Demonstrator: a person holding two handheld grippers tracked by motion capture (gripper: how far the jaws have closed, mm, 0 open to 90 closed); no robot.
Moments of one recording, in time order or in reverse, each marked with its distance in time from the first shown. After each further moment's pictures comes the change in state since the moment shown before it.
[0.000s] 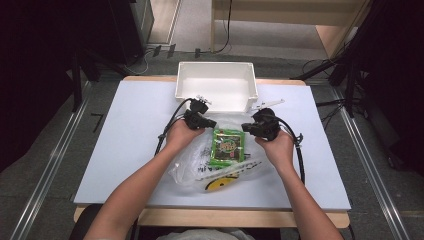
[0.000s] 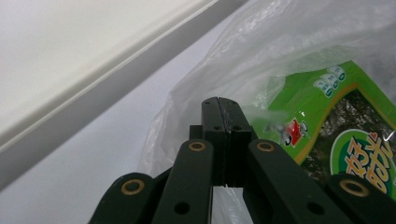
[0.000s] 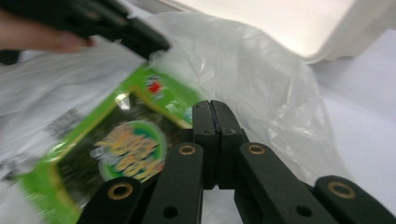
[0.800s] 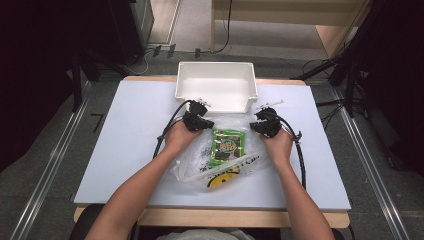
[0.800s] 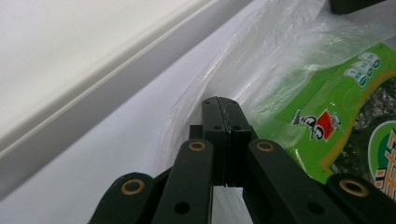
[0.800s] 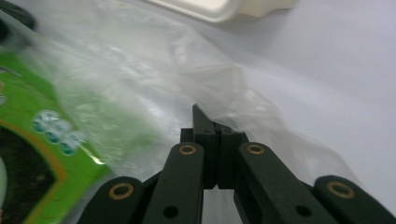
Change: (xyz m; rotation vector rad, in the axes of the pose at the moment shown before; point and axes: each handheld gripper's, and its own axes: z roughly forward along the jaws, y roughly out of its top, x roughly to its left) left arm 0.004 -0.008 0.001 0.000 0.068 0.033; right arm -0.044 -0.014 0.040 0.052 -0.155 0.085
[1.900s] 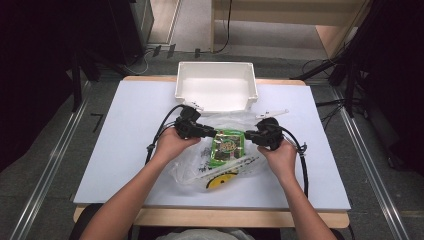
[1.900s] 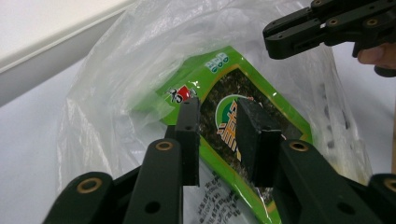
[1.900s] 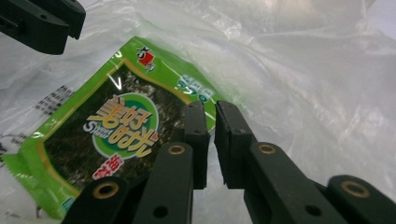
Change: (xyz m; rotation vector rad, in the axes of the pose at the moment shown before) left arm -0.032 -0.018 -0.056 -0.088 -0.229 -0.011; right arm 0.040 -0.022 -0.053 -0.069 0.155 -0.077
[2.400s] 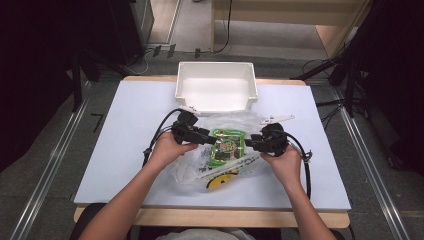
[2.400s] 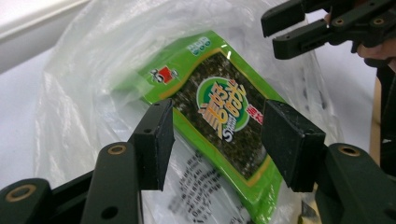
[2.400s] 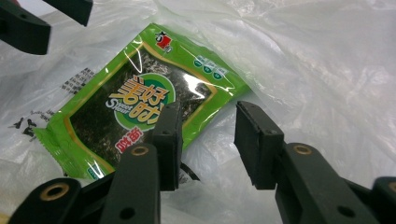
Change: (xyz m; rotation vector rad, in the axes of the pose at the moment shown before) left arm -0.007 -0.012 -0.009 0.014 -0.043 0.007; right arm 0.002 -0.015 -0.014 -0.010 0.037 -0.001
